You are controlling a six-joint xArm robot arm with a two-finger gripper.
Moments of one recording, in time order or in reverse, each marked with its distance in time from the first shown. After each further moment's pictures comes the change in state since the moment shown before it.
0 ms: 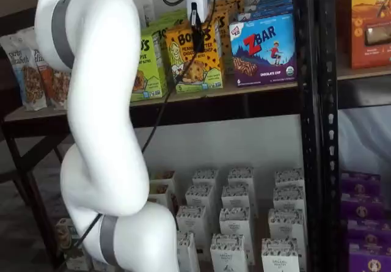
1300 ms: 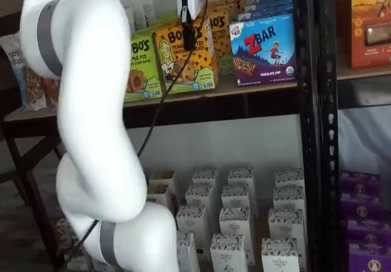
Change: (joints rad) arm 0.004 -0.095 0.039 0.018 0.085 0.020
